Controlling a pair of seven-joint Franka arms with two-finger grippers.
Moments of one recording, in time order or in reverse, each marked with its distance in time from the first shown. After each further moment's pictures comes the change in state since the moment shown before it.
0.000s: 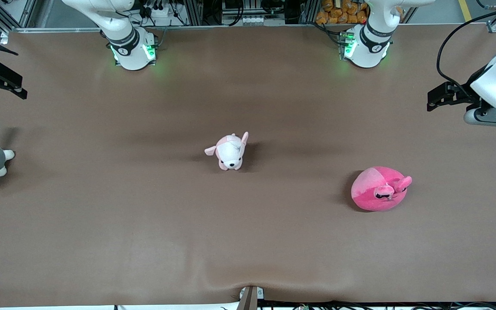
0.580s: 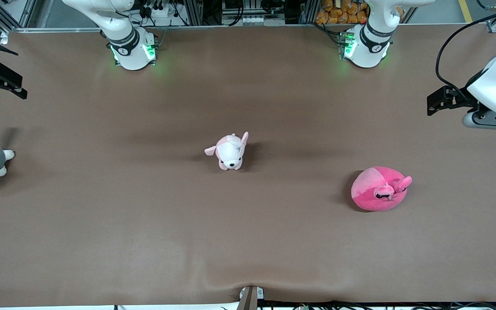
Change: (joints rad) left arm -0.001 0.009 -0.013 0.000 0.029 0.030 -0.072; right arm 0.000 0.000 0.000 0.000 0.000 0.000 0.000
